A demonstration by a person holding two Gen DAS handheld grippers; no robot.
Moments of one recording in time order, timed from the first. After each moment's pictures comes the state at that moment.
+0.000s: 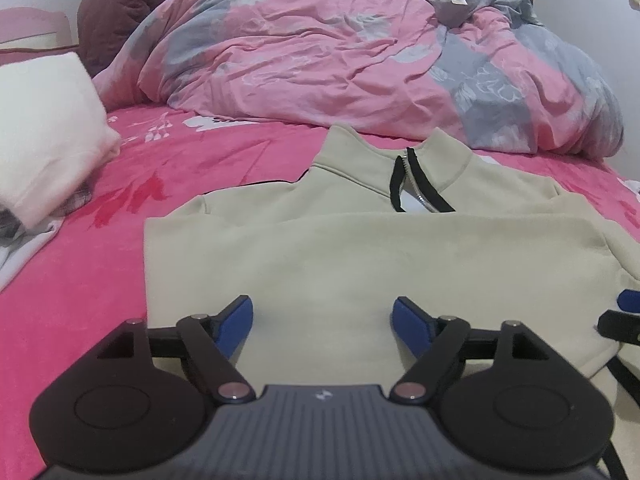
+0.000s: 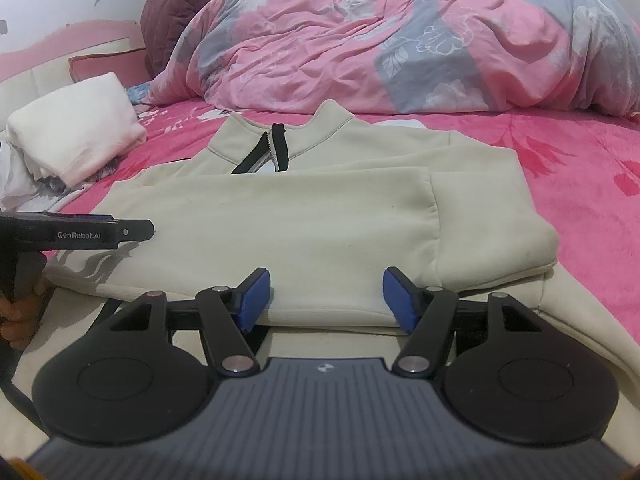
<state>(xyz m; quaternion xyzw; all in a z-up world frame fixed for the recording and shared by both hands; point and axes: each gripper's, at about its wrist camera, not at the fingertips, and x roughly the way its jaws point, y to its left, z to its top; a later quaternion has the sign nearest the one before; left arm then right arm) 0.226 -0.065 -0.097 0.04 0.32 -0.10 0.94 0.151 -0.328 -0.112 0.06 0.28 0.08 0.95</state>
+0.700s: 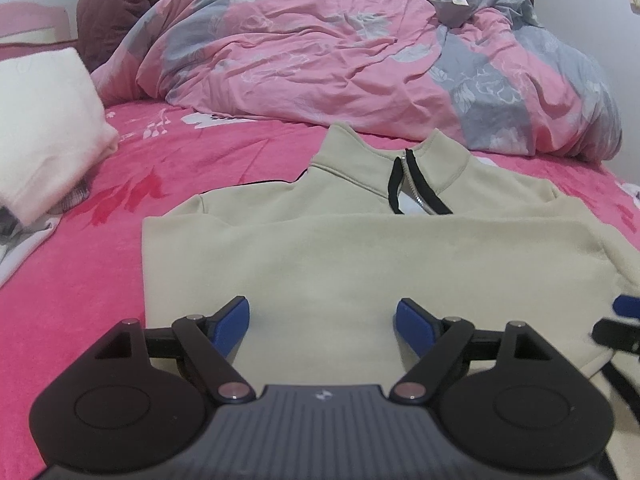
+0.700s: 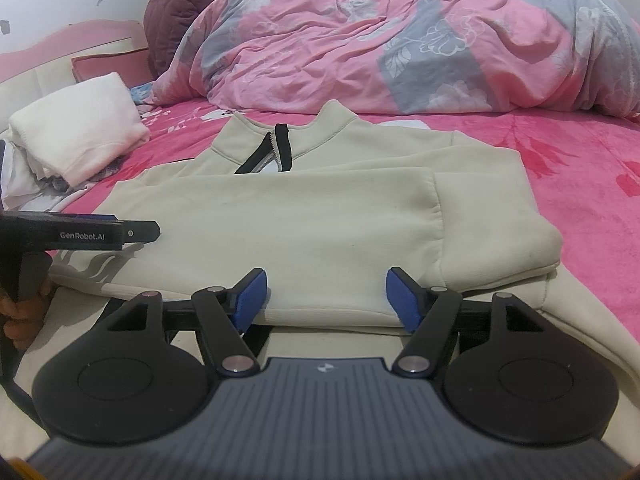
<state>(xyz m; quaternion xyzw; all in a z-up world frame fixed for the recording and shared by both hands) 0.230 -0.062 -0.092 0.02 0.33 -0.11 0.94 0.151 -0.325 -0.112 0.06 0.28 0.08 0.95</state>
